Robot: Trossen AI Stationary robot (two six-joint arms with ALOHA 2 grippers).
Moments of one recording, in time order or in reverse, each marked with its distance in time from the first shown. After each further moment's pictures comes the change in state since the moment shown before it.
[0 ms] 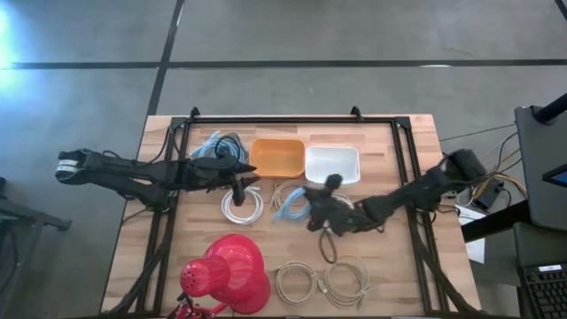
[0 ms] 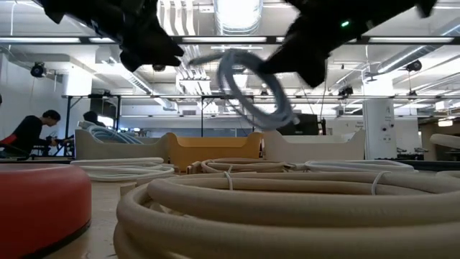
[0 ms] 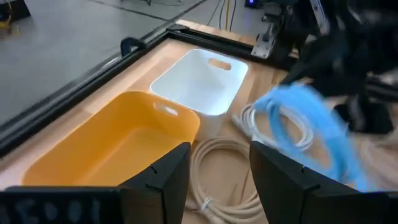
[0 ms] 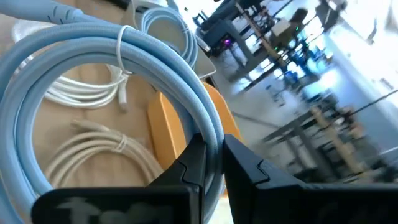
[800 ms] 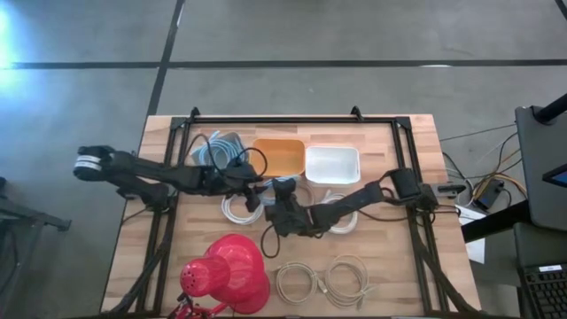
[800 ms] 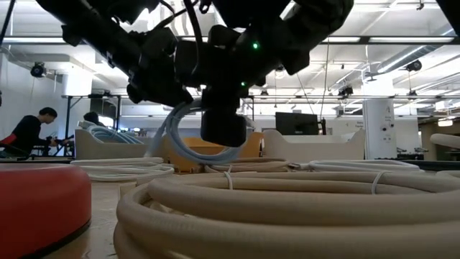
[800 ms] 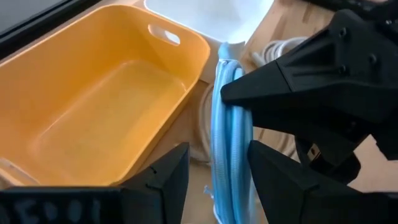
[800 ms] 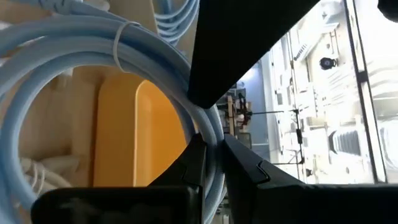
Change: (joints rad) left arm 0.000 0.285 0.003 0.010 0.026 -0.119; right arm -0.111 0.547 0.511 0.002 0.227 -0.550
